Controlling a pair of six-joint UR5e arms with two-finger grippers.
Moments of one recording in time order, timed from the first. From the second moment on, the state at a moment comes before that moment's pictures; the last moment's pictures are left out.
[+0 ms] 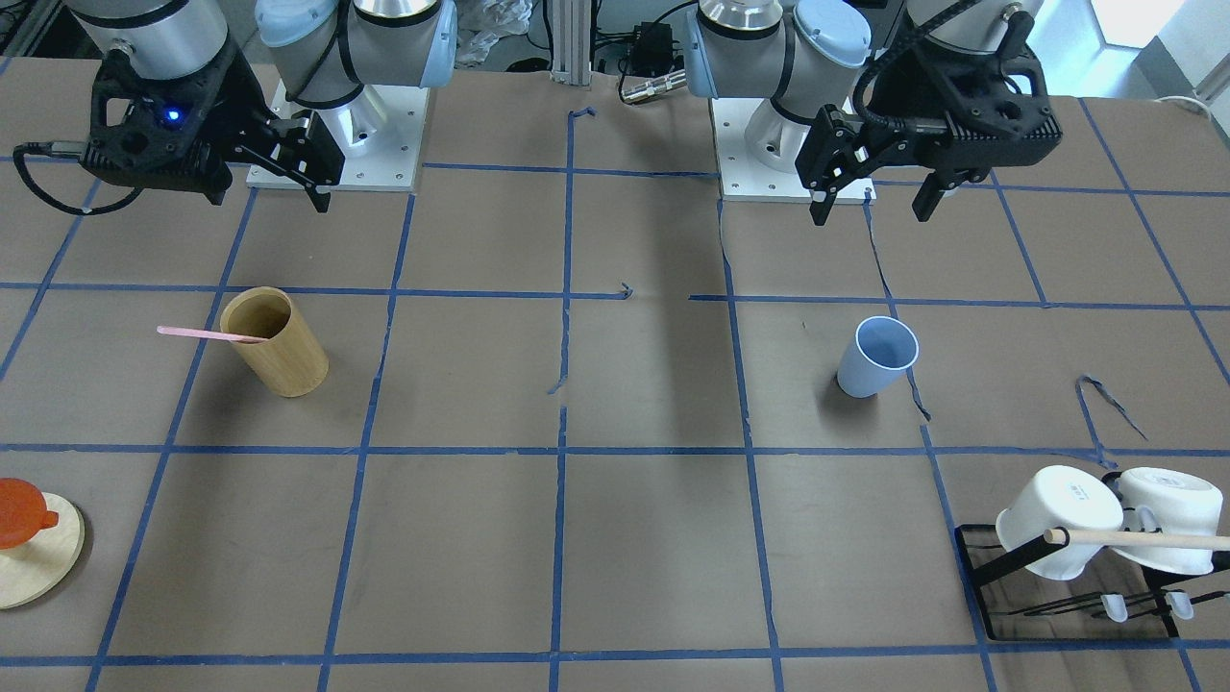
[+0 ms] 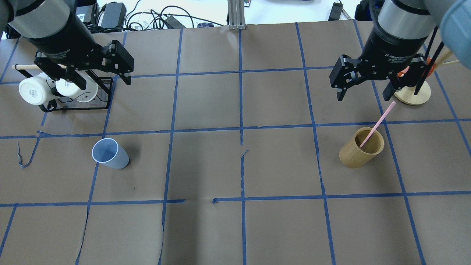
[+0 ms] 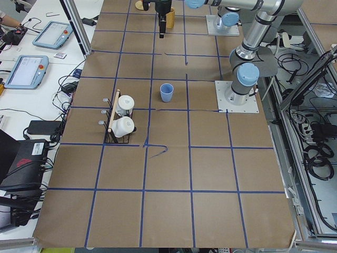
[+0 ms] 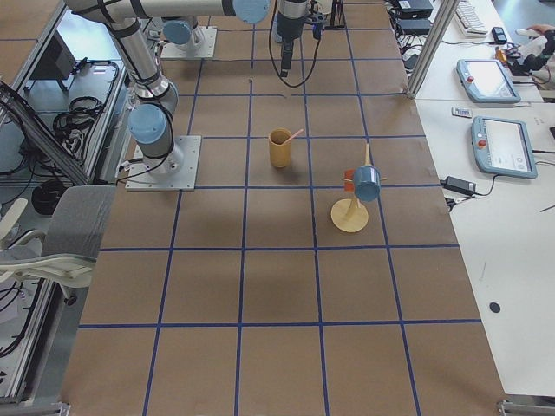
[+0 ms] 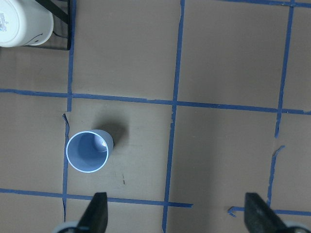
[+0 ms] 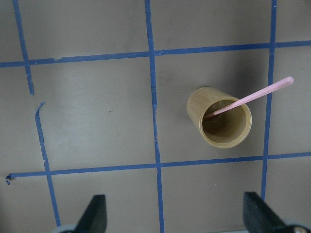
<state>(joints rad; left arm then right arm) -1.53 -1.50 -1.55 -1.60 1.58 -0.05 1.54 -1.62 1.57 -1.43 -1.58 0.03</state>
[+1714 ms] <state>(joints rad) -1.40 -1.75 -2.01 -1.12 1.74 0.17 1.33 -1.54 1.66 -1.64 -1.59 -0.14</state>
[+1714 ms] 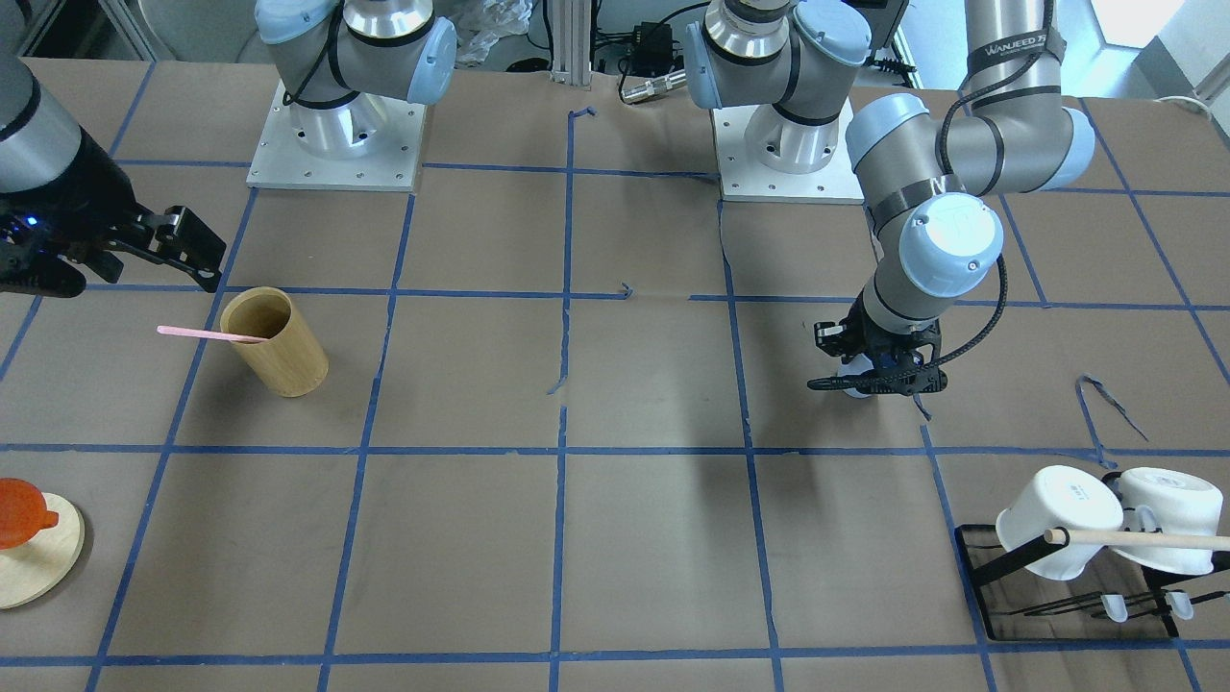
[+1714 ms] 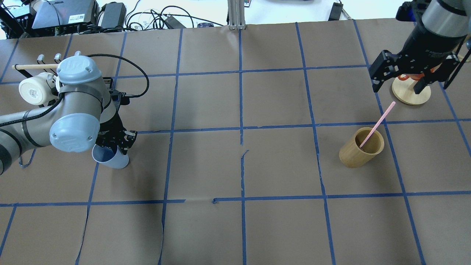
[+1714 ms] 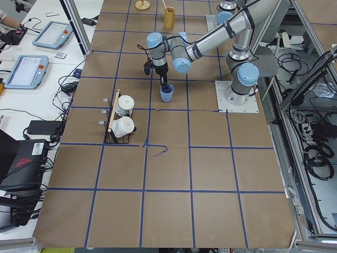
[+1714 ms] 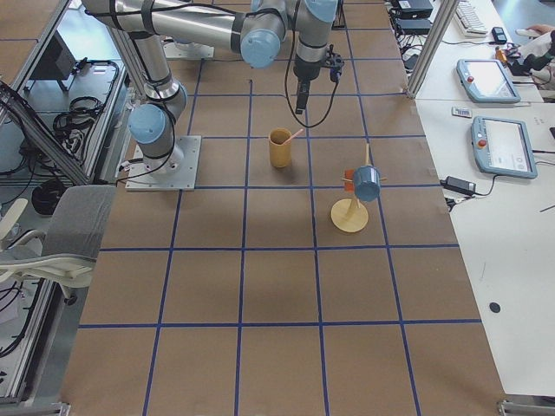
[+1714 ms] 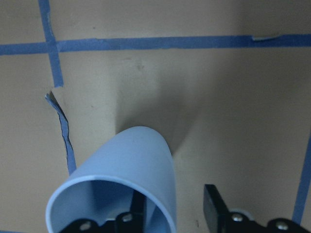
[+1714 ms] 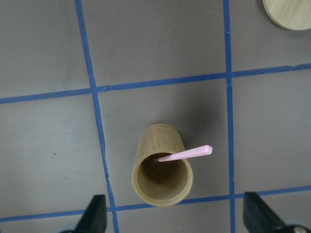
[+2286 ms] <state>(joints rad) -1.60 -1.74 -1.89 -1.18 1.69 -0.18 1.25 -1.53 1.82 -1.80 -1.58 -0.14</state>
